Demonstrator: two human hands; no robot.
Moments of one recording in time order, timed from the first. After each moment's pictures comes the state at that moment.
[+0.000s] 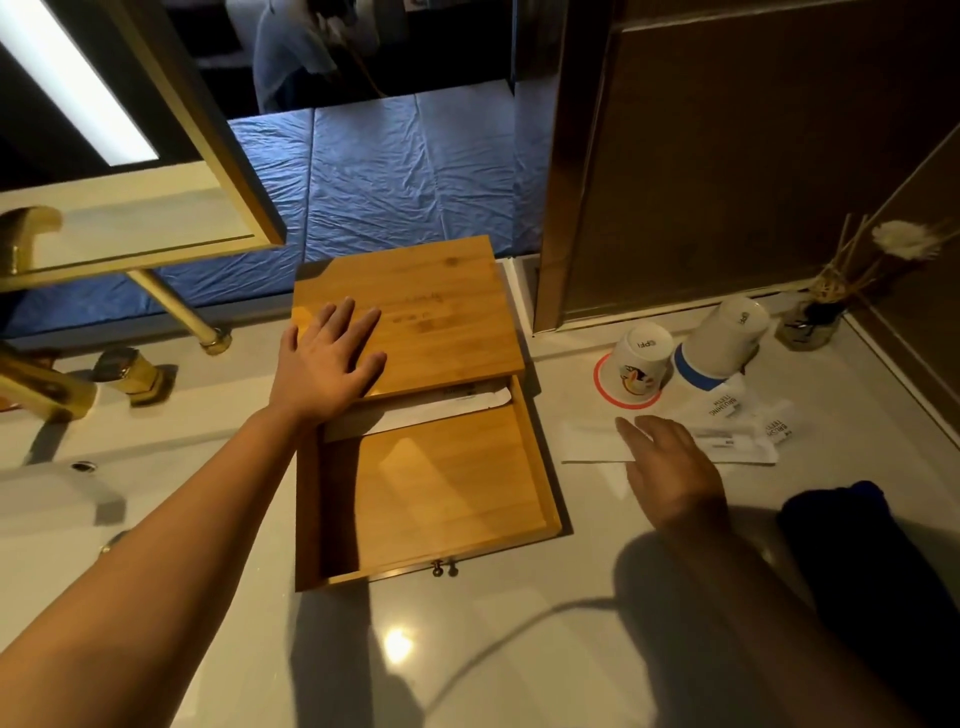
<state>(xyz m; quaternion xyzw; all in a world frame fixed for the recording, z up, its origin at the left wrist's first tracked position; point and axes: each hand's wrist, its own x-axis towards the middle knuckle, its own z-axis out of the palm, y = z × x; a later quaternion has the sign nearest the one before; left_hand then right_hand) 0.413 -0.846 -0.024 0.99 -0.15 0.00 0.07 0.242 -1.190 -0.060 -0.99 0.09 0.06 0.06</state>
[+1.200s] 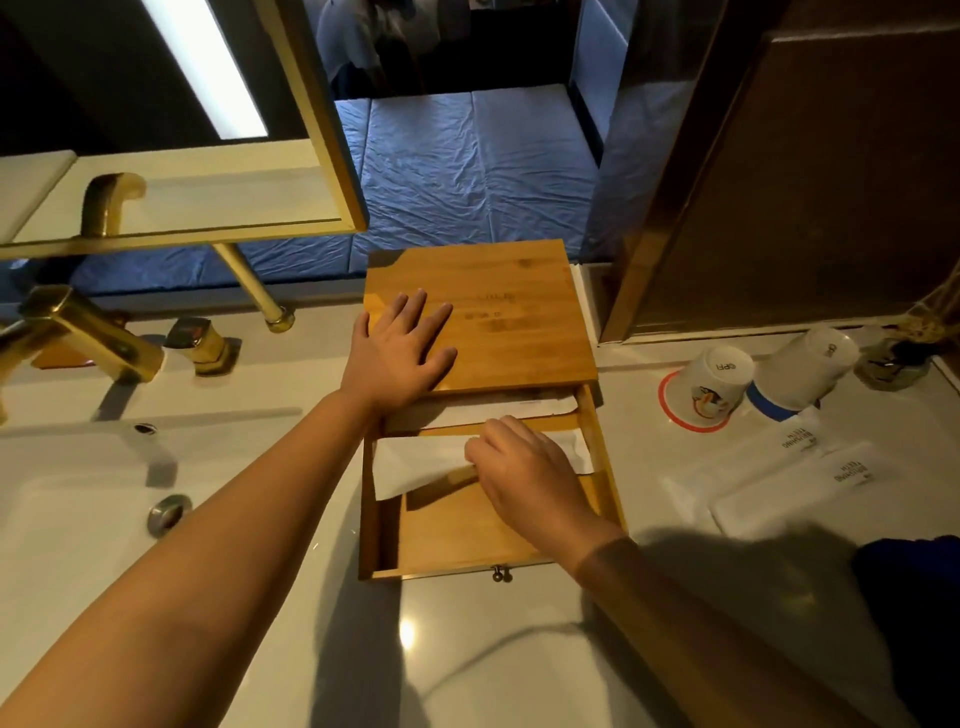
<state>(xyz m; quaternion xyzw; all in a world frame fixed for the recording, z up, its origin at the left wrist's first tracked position) 0.413 -0.845 -0.025 0.98 -0.15 0.01 0.08 0.274 -1.010 -0.007 -0.96 -0.22 -0.07 0.17</state>
